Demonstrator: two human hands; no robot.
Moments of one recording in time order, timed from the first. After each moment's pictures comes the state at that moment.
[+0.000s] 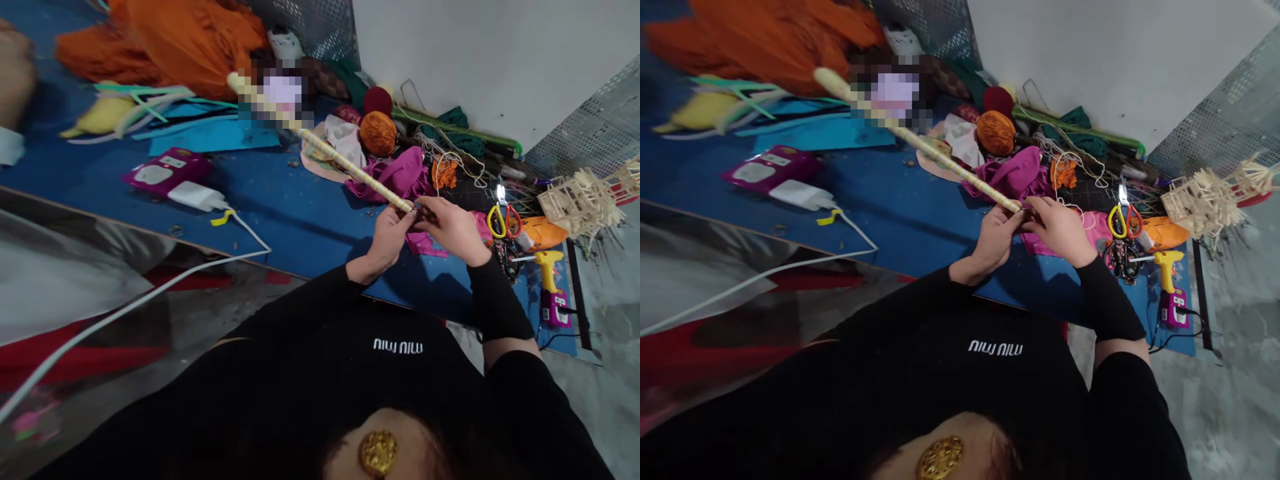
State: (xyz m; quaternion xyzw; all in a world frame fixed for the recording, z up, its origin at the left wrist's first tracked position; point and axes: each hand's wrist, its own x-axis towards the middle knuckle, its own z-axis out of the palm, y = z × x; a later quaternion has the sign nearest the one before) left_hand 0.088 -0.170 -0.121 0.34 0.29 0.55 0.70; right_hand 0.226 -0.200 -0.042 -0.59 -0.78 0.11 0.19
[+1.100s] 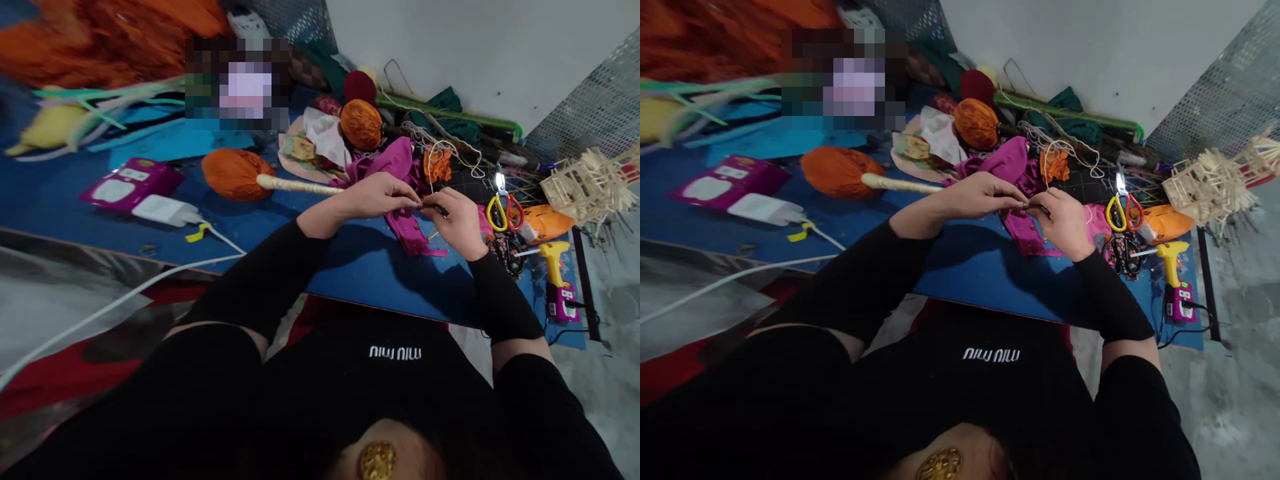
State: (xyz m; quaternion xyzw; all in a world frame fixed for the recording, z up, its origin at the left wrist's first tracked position) left_hand 0.047 -0.080 -0.068 0.86 0.23 0.16 0.43; right_hand 0.240 -0.189 -0.074 -0.60 -0.74 0.06 0.31
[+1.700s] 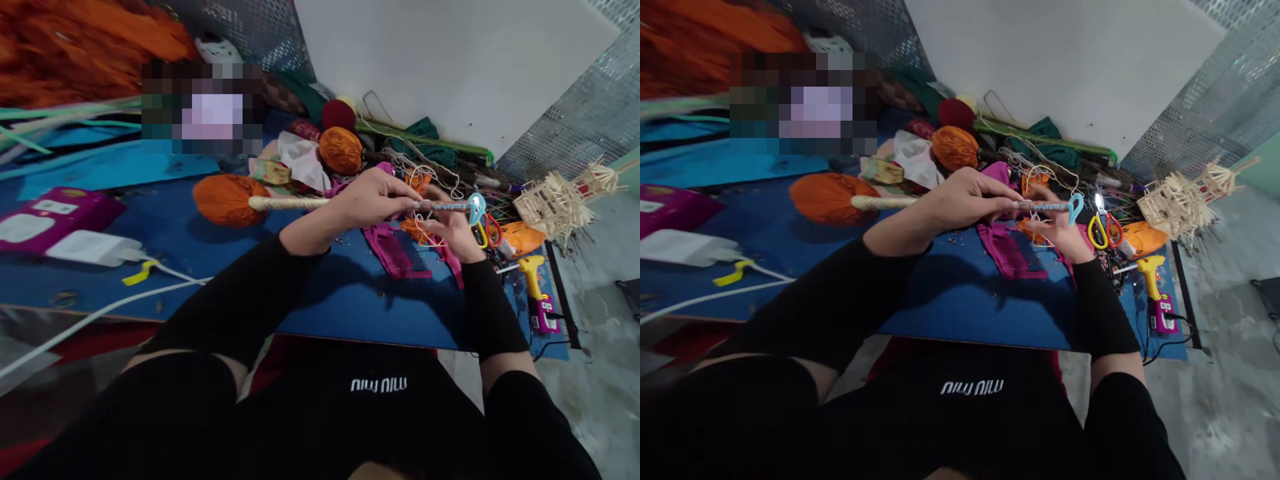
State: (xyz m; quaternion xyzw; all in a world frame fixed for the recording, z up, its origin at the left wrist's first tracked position) left_hand 0.065 -0.083 -0.027 0.81 0.24 0.28 0.46; right_hand 0.286 -0.171 -0.071 -0.51 -0.59 0.38 0.50
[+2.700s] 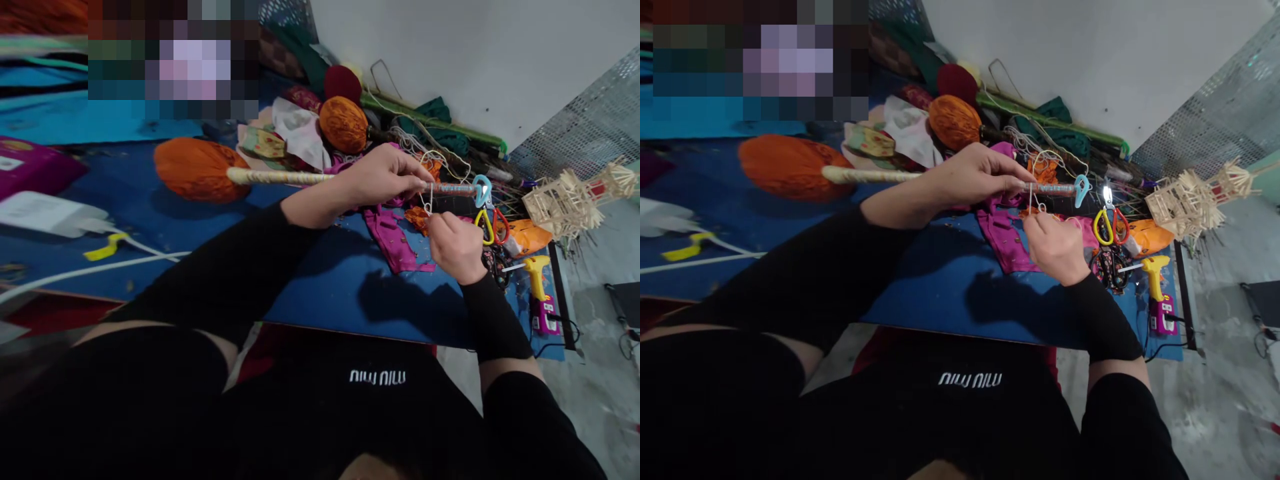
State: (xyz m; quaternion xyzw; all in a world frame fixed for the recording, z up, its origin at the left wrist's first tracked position) left_hand 0.076 -0.066 -0.040 0.80 0.24 0.28 0.47; right_hand 0.240 -0.208 -0.055 -0.58 -0.78 -0.15 0.17
